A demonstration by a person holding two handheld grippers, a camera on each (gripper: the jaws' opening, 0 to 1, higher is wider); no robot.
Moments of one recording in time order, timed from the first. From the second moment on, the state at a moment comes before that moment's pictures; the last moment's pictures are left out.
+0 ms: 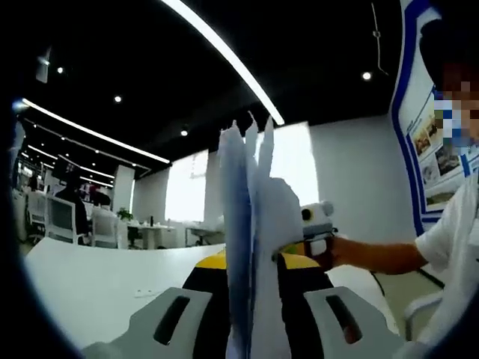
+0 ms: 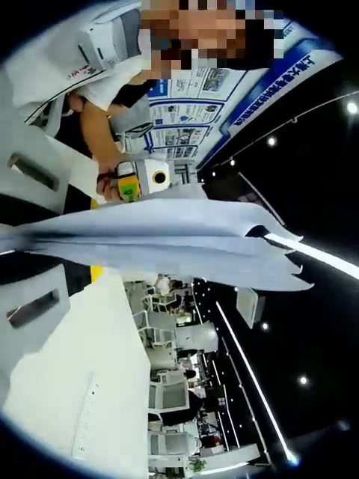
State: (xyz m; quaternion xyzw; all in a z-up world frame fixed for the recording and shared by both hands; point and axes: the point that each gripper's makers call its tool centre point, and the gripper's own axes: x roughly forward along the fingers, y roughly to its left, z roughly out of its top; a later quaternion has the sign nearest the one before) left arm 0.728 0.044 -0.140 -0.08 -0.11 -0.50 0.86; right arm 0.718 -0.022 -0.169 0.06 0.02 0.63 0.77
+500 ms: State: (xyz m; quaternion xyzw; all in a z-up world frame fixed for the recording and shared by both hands) left arm 0.729 0.033 -0.135 -0.07 -0.10 -0.52 0.85; right arm 0.716 -0.028 -0.164 0.05 0.01 0.64 0.77
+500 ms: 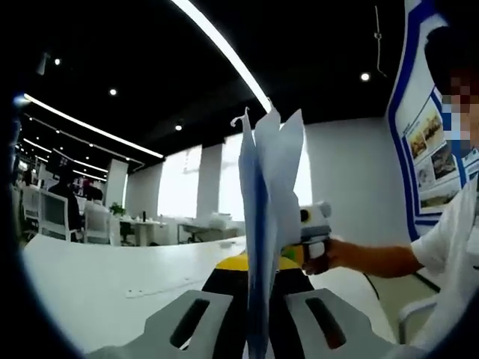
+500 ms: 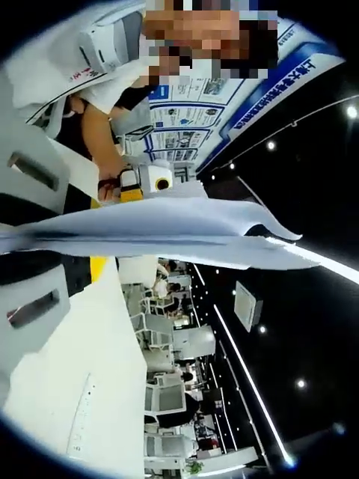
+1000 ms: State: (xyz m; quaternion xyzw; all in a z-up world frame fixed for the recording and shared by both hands) left arm 0.722 0.059 -0.089 -0.11 -0.15 -0.50 0.85; right arm 0.739 -0.048 -0.190 0.13 0.00 0.60 0.79
